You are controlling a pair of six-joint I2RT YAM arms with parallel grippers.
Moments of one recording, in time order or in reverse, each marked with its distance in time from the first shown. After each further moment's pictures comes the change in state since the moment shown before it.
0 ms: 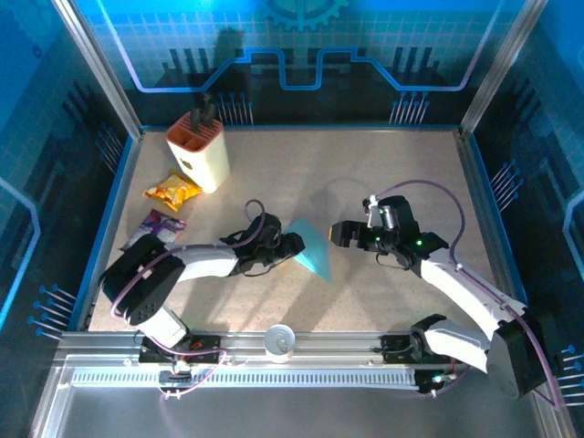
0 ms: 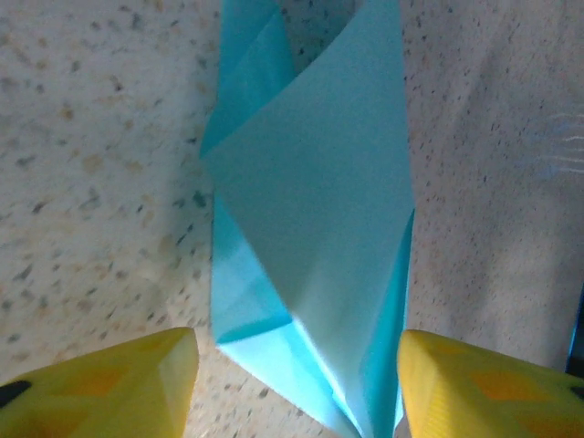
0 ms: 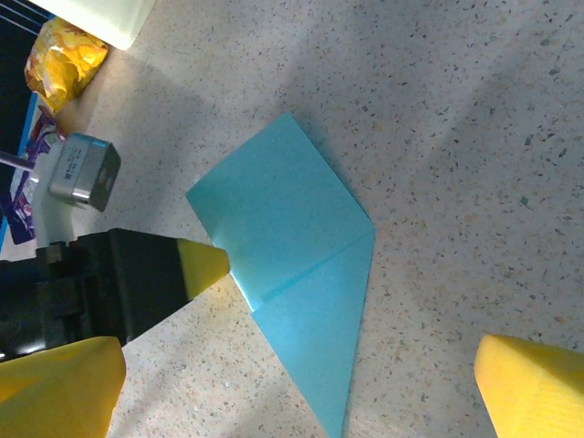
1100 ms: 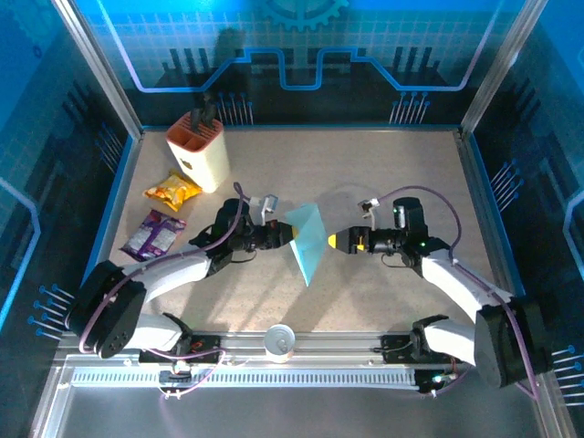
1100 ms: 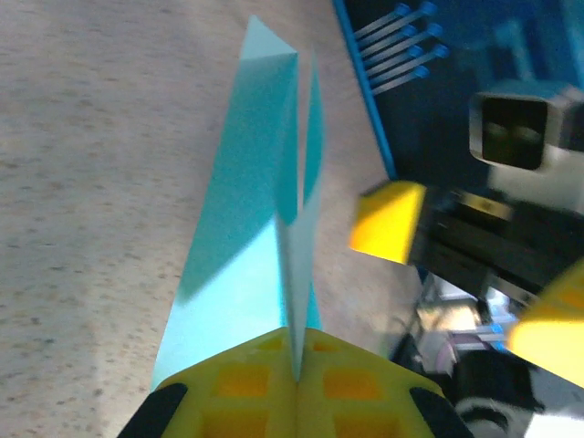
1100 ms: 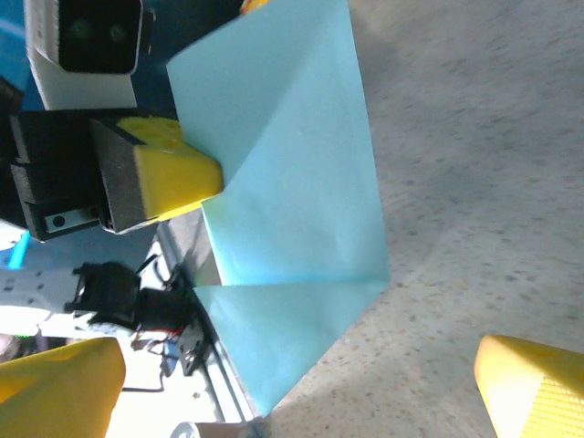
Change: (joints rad) left arm 0.150 -0.276 -0.079 0.173 0.431 0.335; right arm -0.153 0.088 -0.122 0.295 -0.610 -0.108
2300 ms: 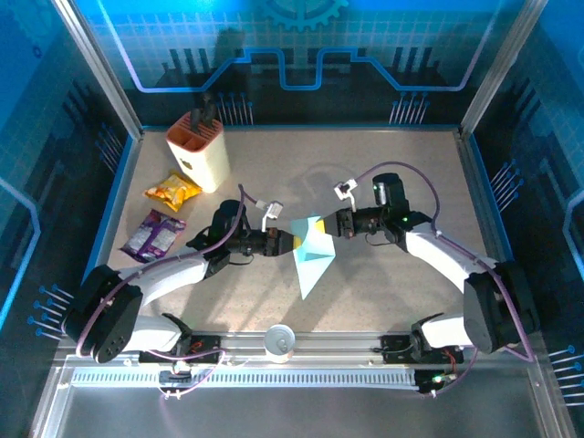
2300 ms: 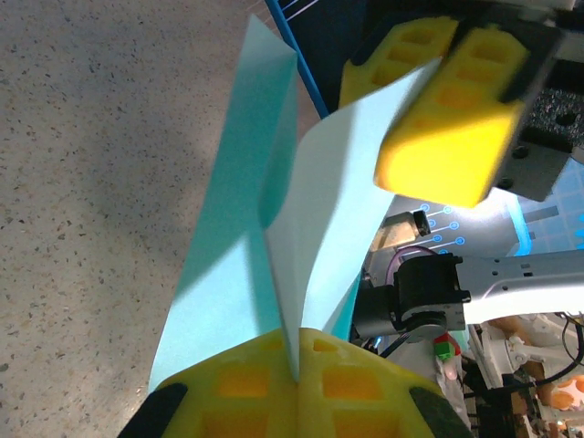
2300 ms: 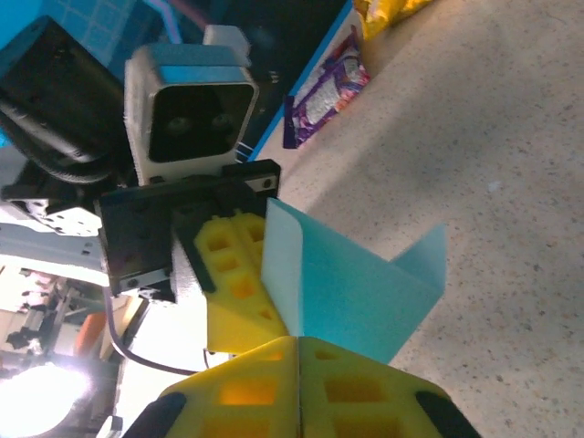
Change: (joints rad) left arm 0.004 -0.017 -0.014 0.010 0.197 0.058; right arm 0.093 0.194 0.248 -0.010 -0.105 -0.061
